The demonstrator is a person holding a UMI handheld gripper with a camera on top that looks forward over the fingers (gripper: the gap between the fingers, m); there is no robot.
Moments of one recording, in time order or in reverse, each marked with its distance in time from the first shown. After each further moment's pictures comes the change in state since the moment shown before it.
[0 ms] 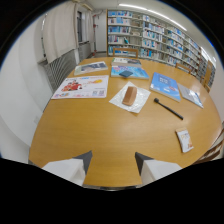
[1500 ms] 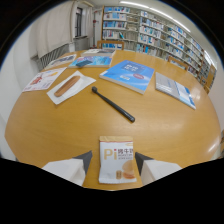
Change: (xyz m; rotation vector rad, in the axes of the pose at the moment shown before) arm 0.289 0.012 0.076 -0.041 0.006 -0.073
